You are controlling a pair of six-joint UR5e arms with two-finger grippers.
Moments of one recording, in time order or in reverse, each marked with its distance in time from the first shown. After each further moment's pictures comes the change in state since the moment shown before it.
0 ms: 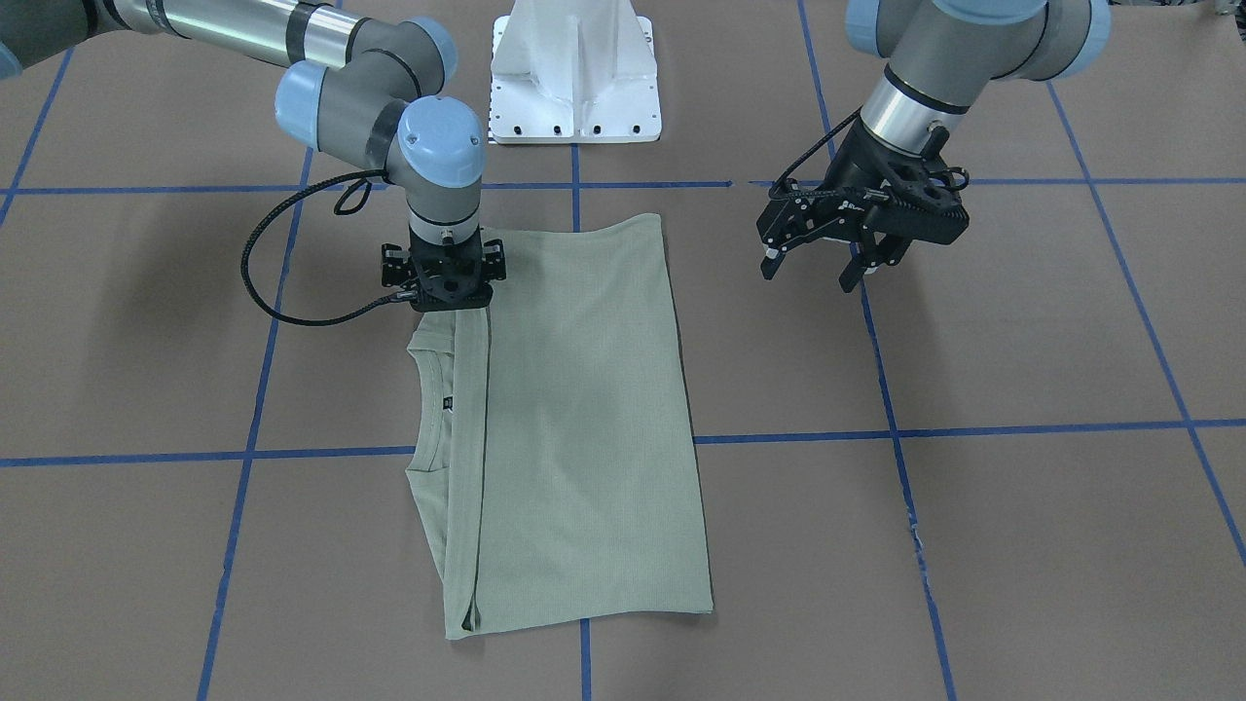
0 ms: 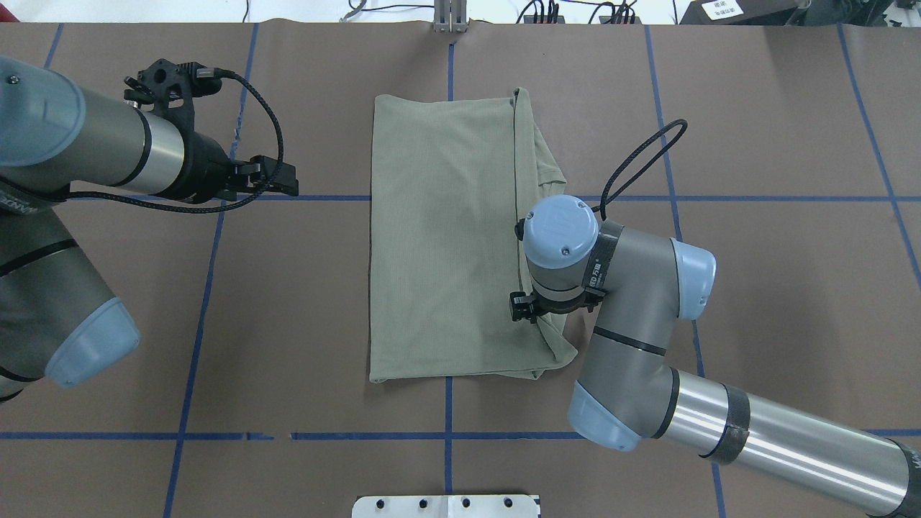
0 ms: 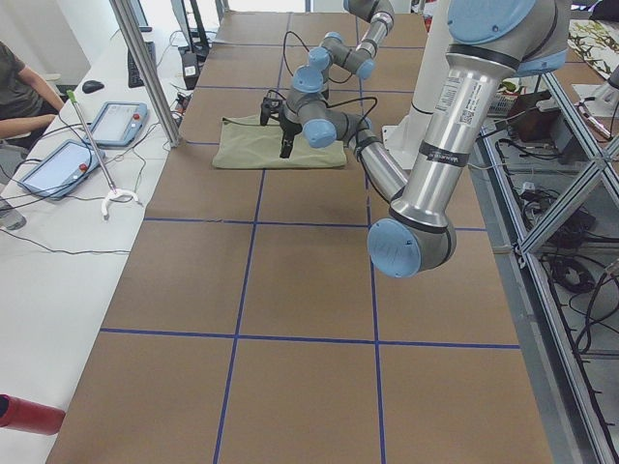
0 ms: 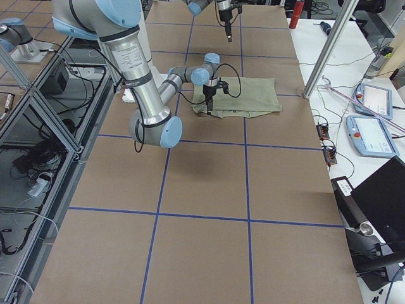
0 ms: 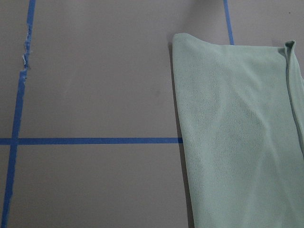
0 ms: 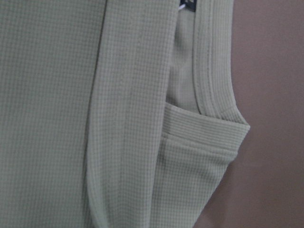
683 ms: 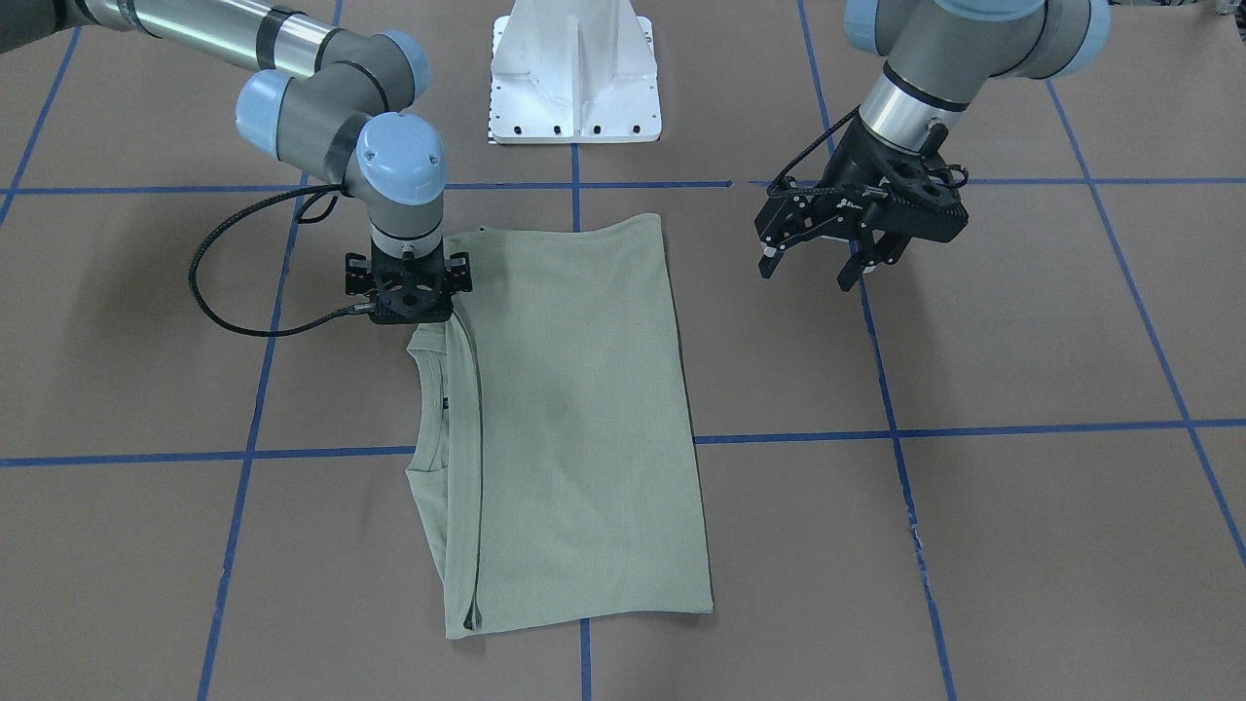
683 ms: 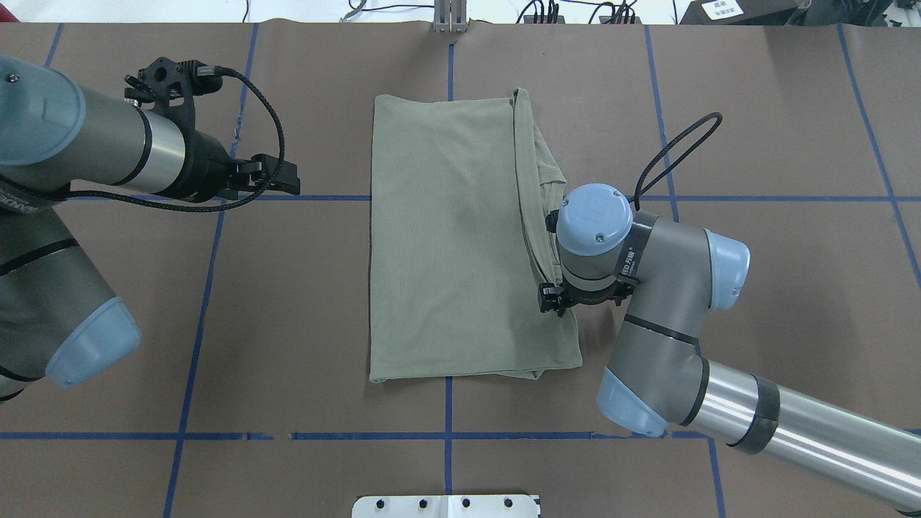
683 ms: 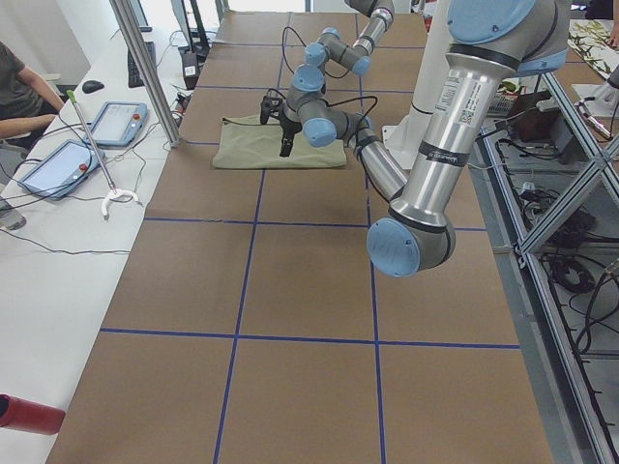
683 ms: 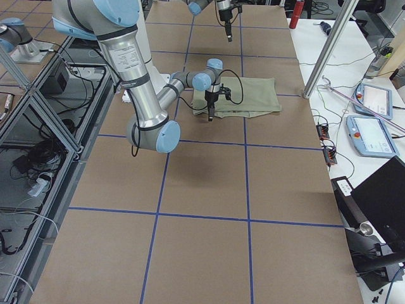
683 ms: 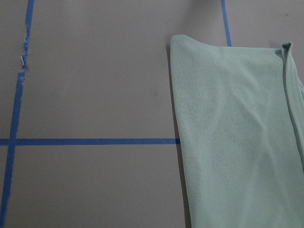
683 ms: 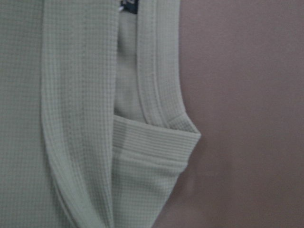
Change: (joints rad) left arm 0.000 -0.005 -0.002 0.001 0.001 -0.003; right arm 0.048 -0.082 0.042 0.003 0.024 -0.025
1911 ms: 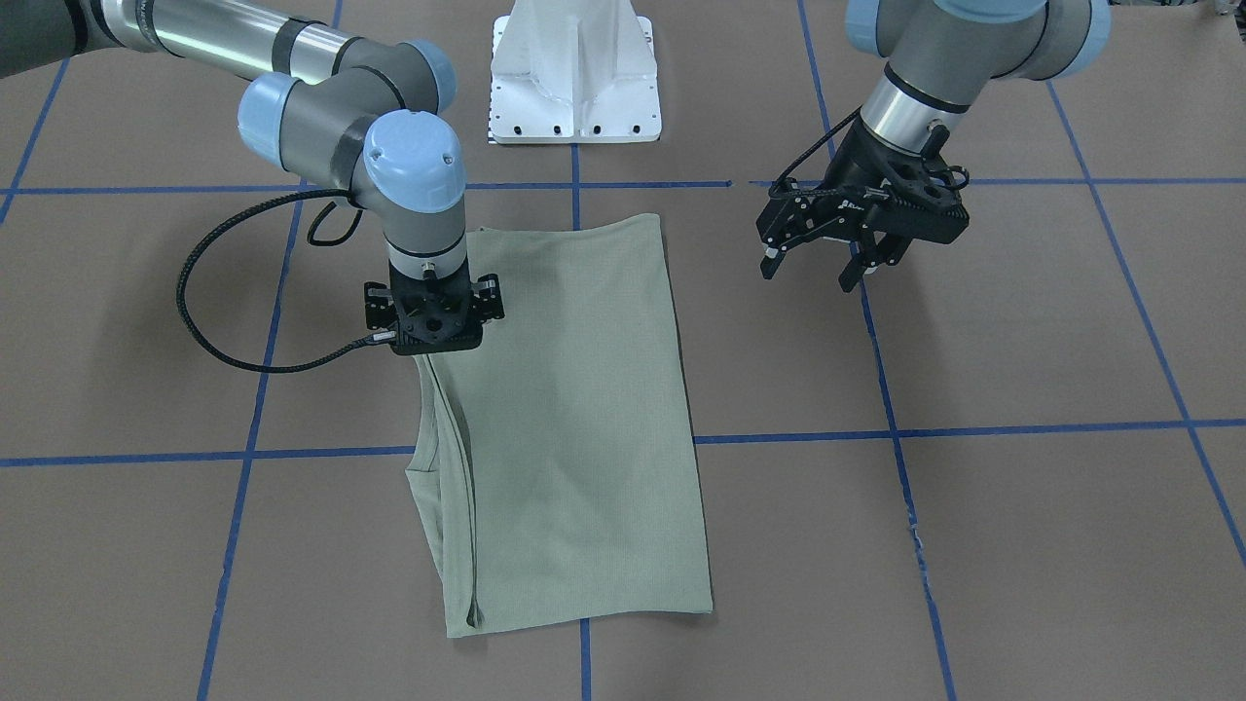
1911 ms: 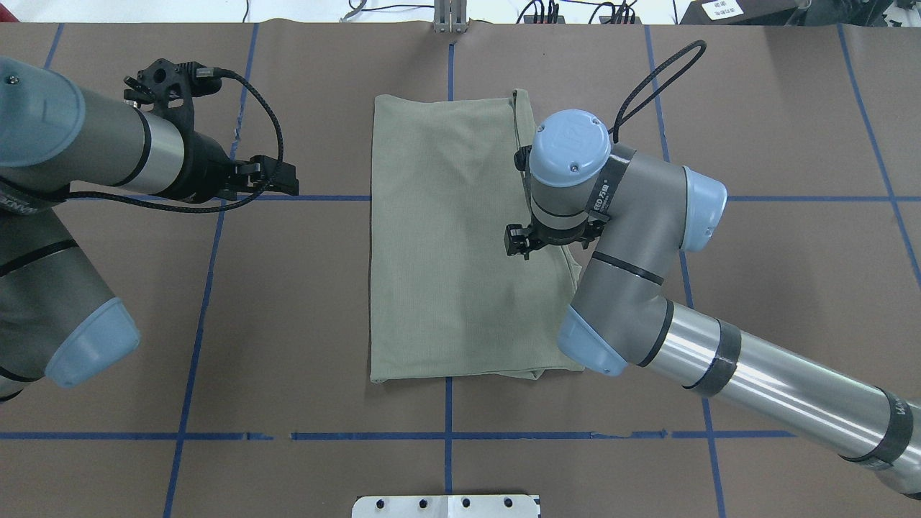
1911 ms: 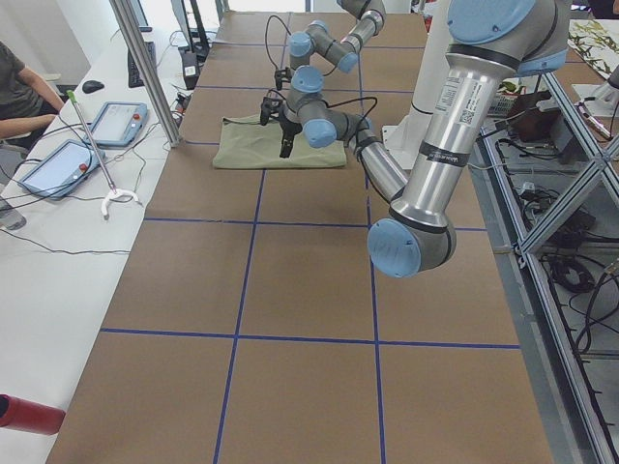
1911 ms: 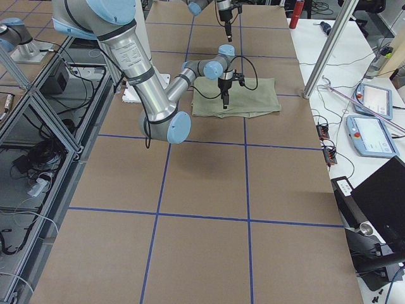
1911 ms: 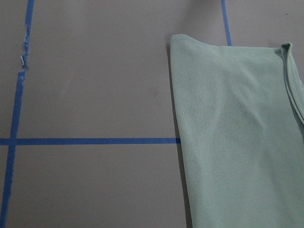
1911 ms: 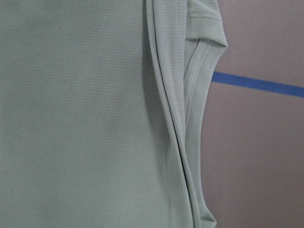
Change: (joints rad) left arm 0.000 0.006 0.002 -0.004 0.003 0.003; right arm 0.082 0.180 -0.120 0.042 -0.009 -0.075
